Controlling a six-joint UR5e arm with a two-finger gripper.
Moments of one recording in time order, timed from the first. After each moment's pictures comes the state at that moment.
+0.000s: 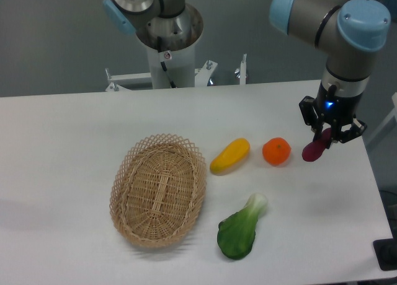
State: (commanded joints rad) arm 2.75 -1.91 -1.41 -1.23 1.50 1.48
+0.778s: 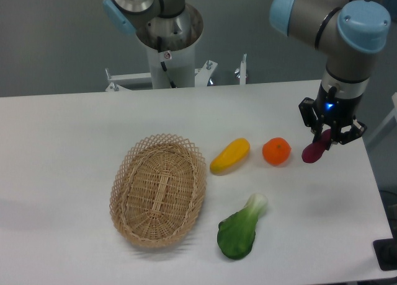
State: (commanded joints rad) arm 2.75 -1.92 -1.41 -1.20 1.50 1.46
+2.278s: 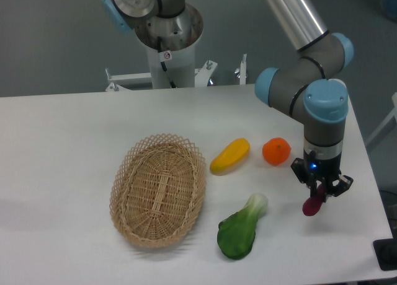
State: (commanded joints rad) arm 2.69 -2.15 -1.56 -0.68 1.54 1.34
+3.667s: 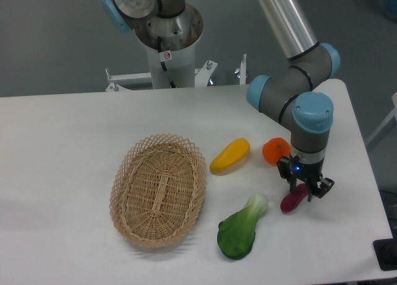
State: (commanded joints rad) arm 2.69 -2.12 -1.60 -0.68 1.53 1.40
